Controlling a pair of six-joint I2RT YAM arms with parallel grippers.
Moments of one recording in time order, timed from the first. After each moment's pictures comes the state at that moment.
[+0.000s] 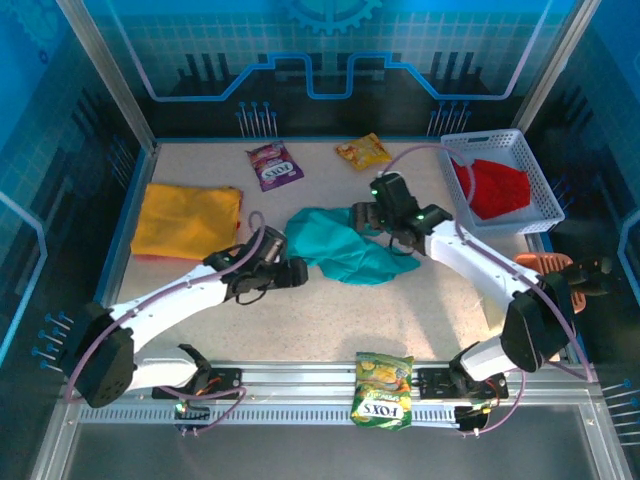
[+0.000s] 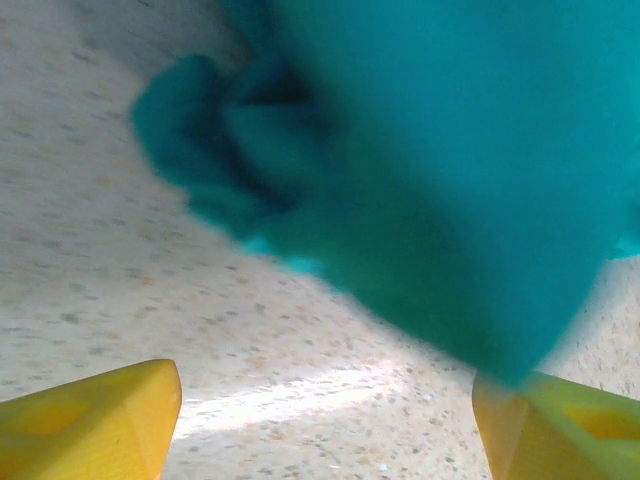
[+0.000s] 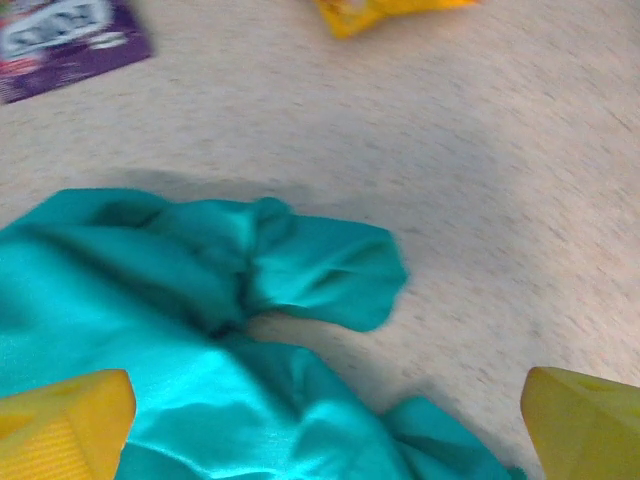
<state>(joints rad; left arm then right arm) -0.66 1.28 0.77 -0.50 0.01 -0.75 0.53 1.45 1.14 -0.54 0.28 0.42</state>
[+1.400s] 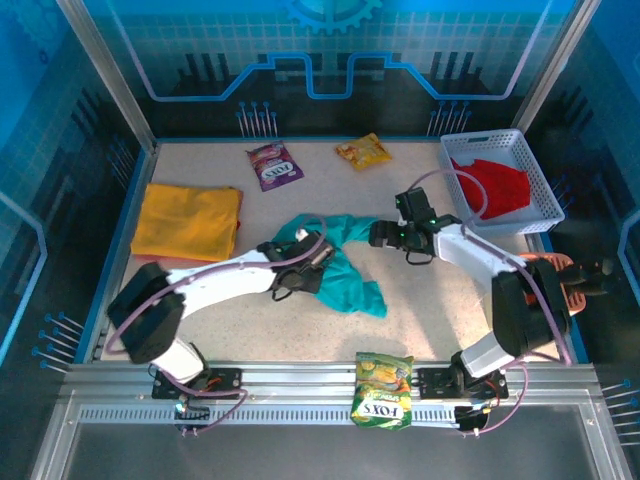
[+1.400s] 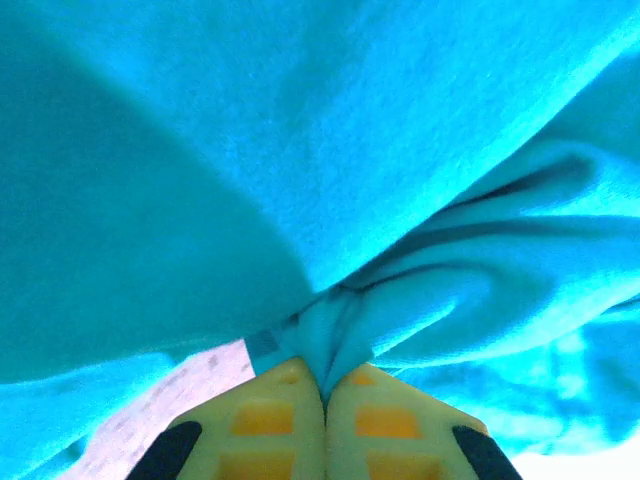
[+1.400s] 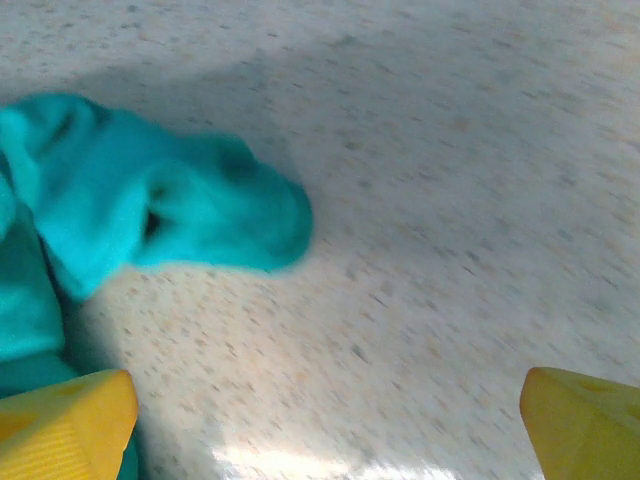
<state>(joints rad) -0.83 1.54 1.00 -0.65 -0.22 -0.59 0.35 1.57 0.98 -0.44 -0.01 0.43</state>
